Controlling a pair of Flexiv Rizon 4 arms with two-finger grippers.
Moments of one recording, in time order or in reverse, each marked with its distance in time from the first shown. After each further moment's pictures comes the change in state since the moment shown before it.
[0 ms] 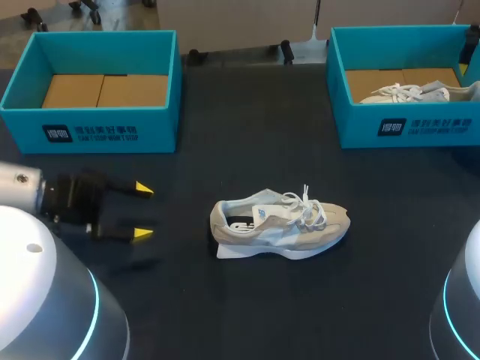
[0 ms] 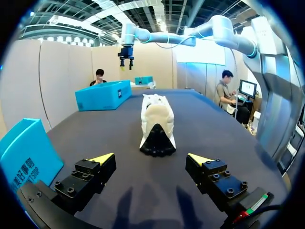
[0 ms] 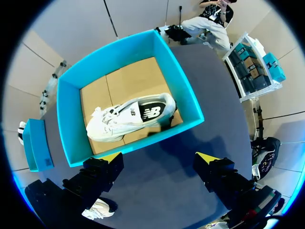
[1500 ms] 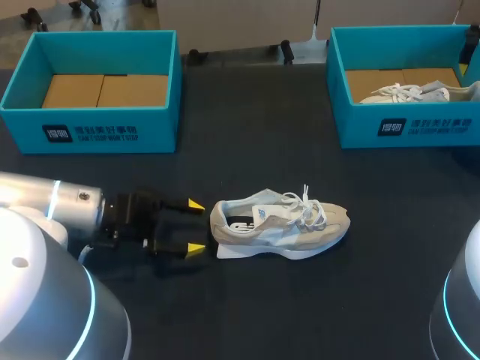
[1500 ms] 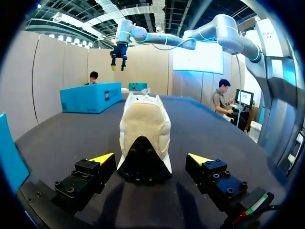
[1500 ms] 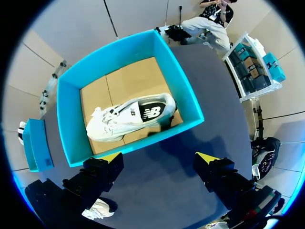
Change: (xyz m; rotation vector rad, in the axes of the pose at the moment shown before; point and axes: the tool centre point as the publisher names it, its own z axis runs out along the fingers) left arm 0.025 -0.007 0.098 0.081 0.071 -0.049; right arm 0.000 0.000 0.000 0.000 0.000 0.000
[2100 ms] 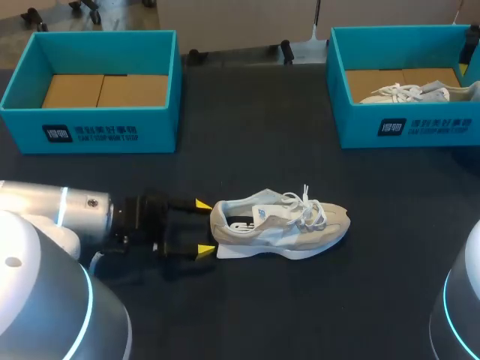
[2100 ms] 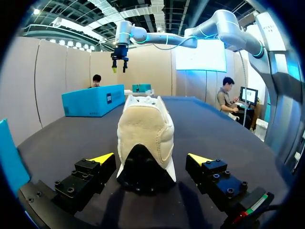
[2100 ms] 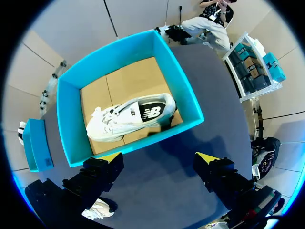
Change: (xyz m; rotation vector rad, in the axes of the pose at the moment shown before) left arm 0.000 -0.005 0.018 0.014 -0.054 0.031; right arm 0.000 0.000 0.000 0.000 0.000 0.000
